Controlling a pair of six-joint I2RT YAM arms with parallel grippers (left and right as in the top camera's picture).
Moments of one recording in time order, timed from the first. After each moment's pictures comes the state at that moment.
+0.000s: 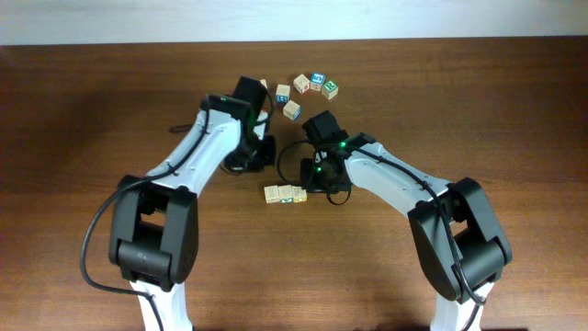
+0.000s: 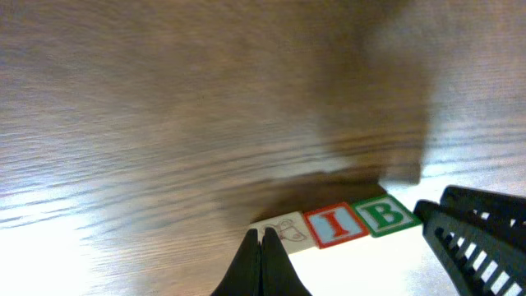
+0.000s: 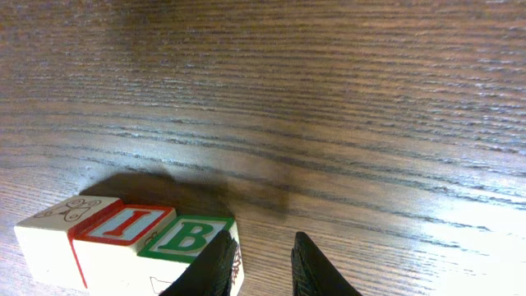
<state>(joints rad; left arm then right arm) -0.32 2.04 1.58 -1.01 0.16 -0.29 0.52 1.99 1.32 -0.63 -0.18 0.52</state>
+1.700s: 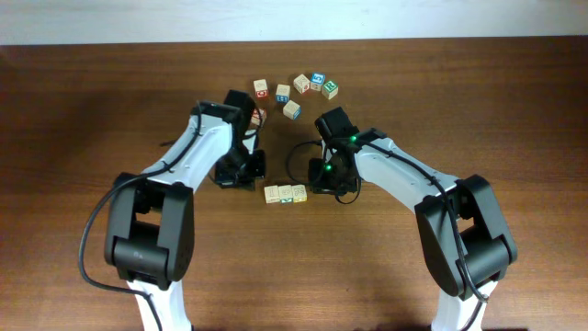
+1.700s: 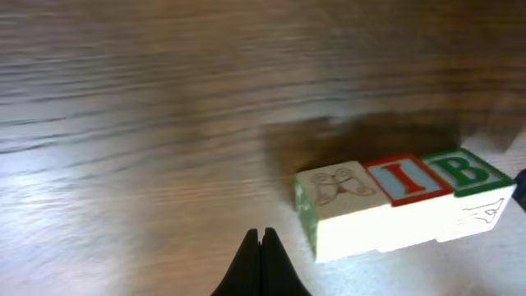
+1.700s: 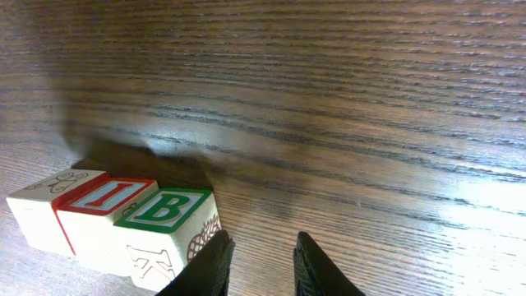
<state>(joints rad) -0.28 2.04 1.49 -1.06 0.21 -0.29 0.46 1.99 1.32 -0.69 -0.28 0.49</state>
